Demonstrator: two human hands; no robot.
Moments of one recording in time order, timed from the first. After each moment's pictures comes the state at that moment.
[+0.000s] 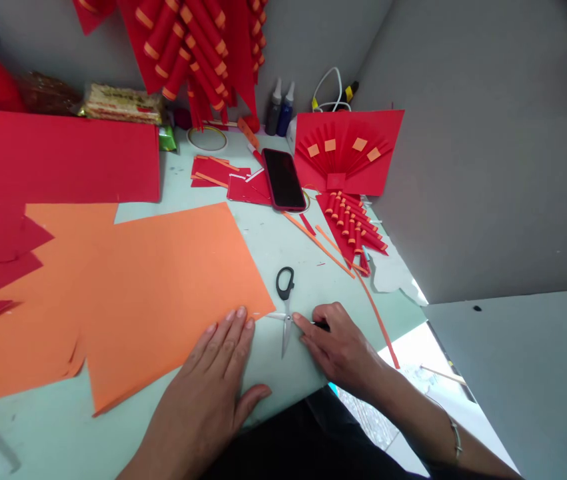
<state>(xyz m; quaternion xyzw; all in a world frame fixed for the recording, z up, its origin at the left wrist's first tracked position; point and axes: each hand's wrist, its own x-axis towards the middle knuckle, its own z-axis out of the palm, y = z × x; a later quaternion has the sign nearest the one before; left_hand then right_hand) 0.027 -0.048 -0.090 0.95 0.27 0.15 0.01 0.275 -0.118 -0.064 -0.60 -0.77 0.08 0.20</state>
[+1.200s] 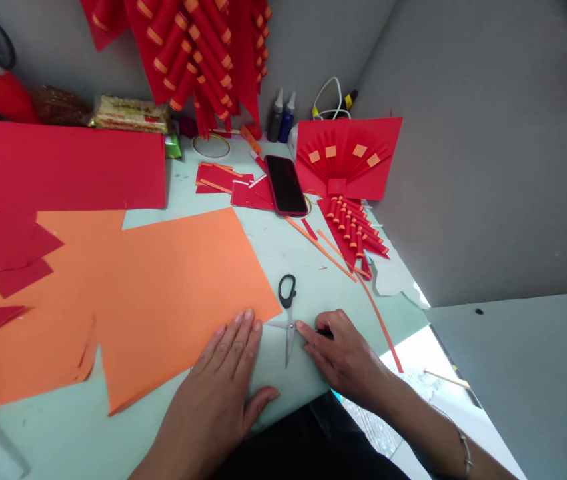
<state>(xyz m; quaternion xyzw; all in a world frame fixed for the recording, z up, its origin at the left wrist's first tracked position) 0.034 -0.046 -0.092 0.95 0.26 0.16 0.01 0.274 -0.124 -0.068 -0.60 -0.76 0.10 0.20</state>
